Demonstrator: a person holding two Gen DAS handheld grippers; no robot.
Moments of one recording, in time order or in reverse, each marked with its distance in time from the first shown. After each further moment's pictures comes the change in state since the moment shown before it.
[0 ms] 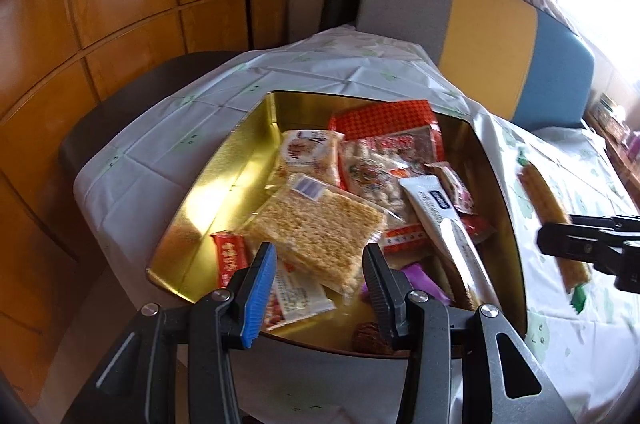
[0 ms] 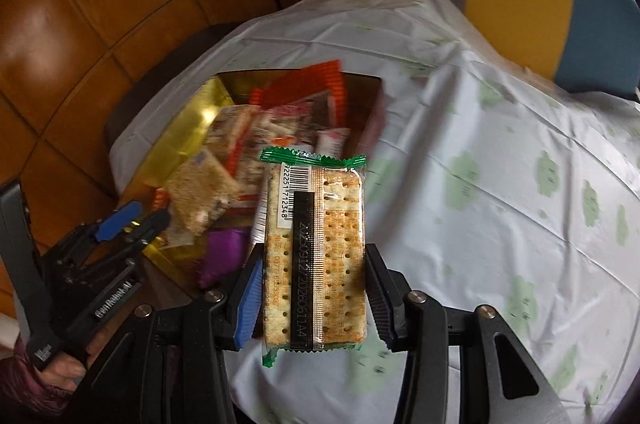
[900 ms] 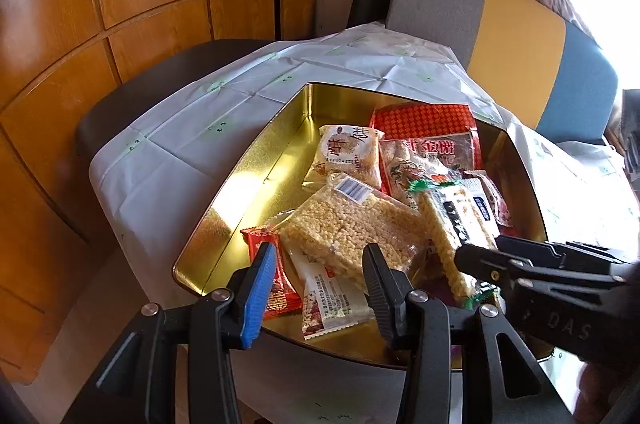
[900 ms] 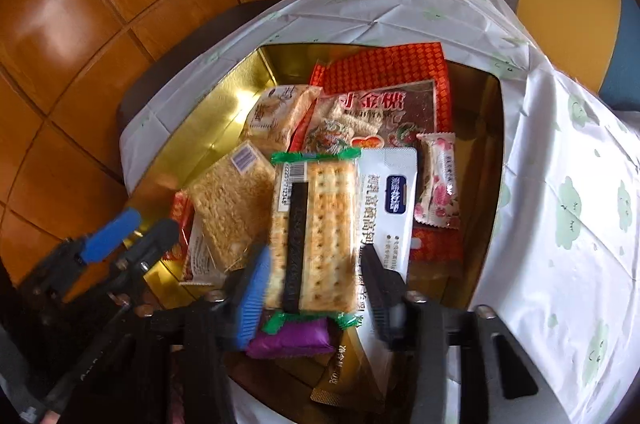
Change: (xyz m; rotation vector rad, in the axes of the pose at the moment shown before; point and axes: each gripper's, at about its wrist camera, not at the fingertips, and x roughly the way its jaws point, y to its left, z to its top) left arm 0.013 0.021 0.001 -0.054 0.019 0.048; right arm 0.081 0.058 0.014 -0.051 0.019 0.054
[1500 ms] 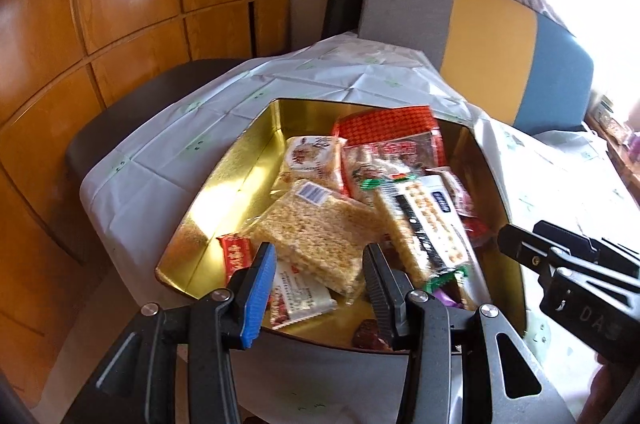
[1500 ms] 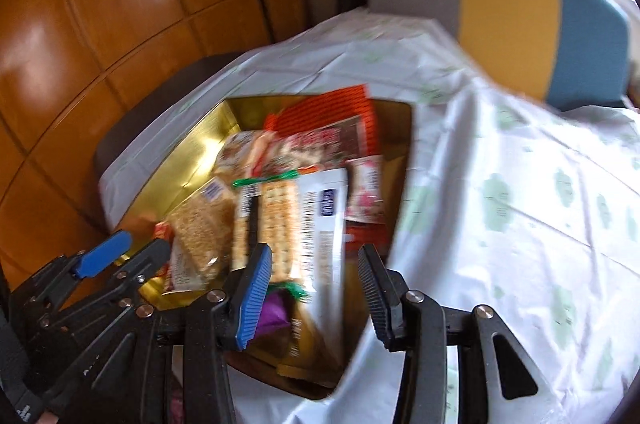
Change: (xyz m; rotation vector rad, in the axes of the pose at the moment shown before) left arm -0.023 -0.025 -0.008 0.072 -0.053 -0.048; right arm -0.056 -0.010 -0.032 0.093 -0.209 -0.165
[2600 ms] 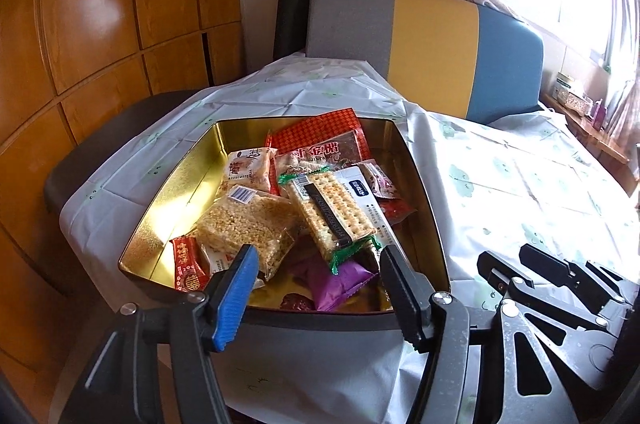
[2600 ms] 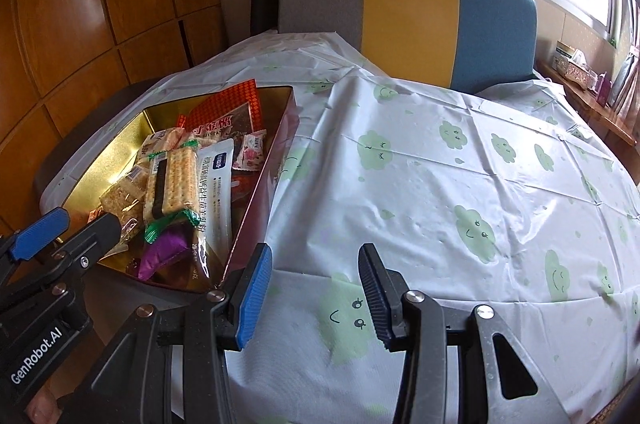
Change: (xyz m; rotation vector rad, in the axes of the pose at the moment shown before) left arm -0.035 -0.050 -0.026 0.114 -0.086 -0.096; right arm -0.036 -0.032 -0.072 0.119 -0.095 -0.250
